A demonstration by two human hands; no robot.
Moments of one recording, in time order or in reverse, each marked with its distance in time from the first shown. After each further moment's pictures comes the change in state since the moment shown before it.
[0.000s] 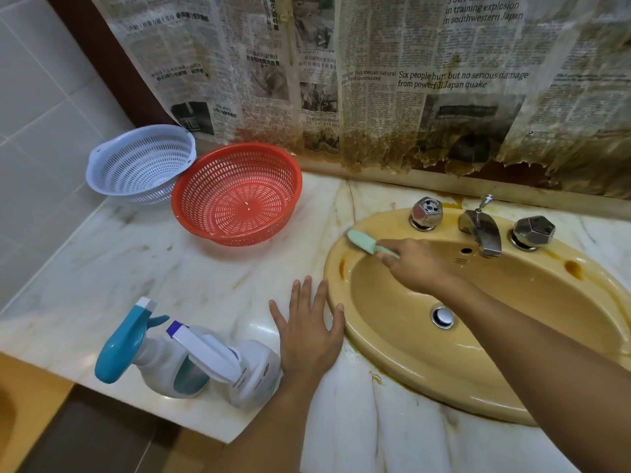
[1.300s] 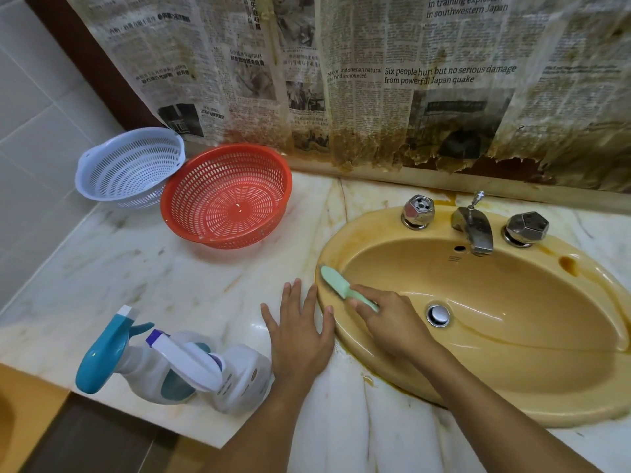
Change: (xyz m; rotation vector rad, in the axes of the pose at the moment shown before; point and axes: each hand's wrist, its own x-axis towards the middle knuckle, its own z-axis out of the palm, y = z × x) left_hand -0.002 0.002 0.004 0.057 0.021 -0.019; right_hand -0.075 -0.015 0.059 0.426 -0.025 0.037
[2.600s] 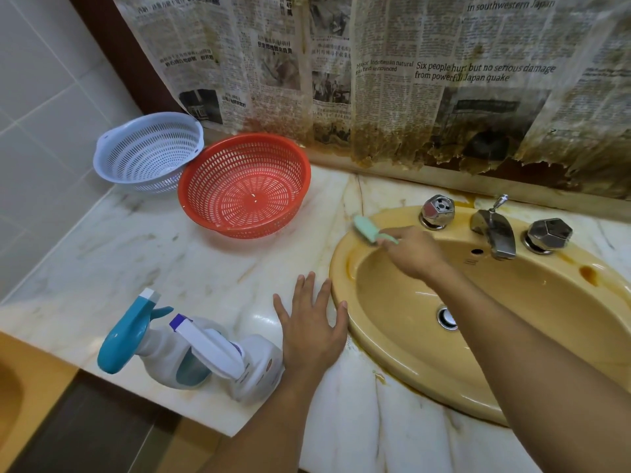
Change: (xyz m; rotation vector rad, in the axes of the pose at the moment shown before) left_hand 0.002 -0.002 -0.004 -0.060 -0.010 0.001; right_hand 0.097 -0.028 -0.049 -0.229 0.065 0.039
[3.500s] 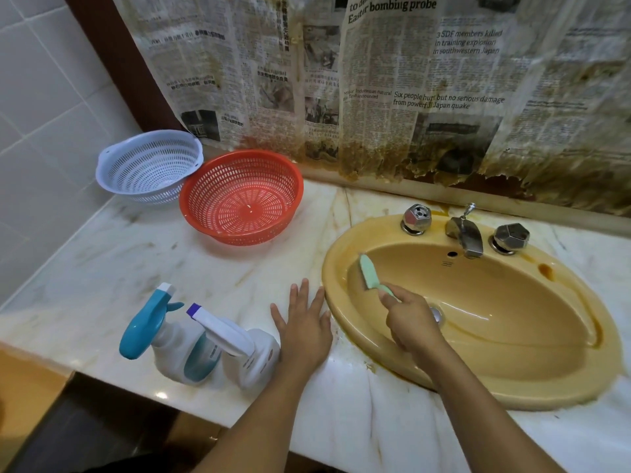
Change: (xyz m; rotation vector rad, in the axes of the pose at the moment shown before) left_hand -0.008 -0.007 -0.014 -0.026 -0.205 0.018; right_hand -0.137 0.003 0.032 0.619 0.079 0.248
